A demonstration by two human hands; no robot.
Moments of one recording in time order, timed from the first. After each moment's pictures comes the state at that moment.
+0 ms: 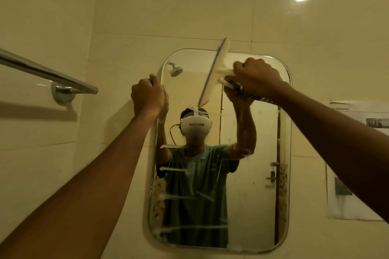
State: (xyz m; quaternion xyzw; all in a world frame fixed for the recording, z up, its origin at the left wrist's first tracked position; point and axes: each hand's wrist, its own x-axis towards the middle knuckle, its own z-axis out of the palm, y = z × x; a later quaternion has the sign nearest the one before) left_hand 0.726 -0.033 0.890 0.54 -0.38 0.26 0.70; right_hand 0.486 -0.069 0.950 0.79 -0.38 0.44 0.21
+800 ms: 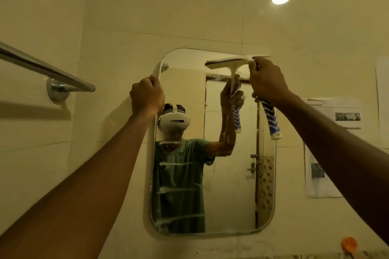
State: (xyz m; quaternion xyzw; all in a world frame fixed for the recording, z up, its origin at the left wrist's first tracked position) left_hand 0.734 -0.032 0.886 0.54 -0.43 0.27 0.67; right_hand 0.464 -0.051 0.927 0.70 -0.37 0.61 0.06
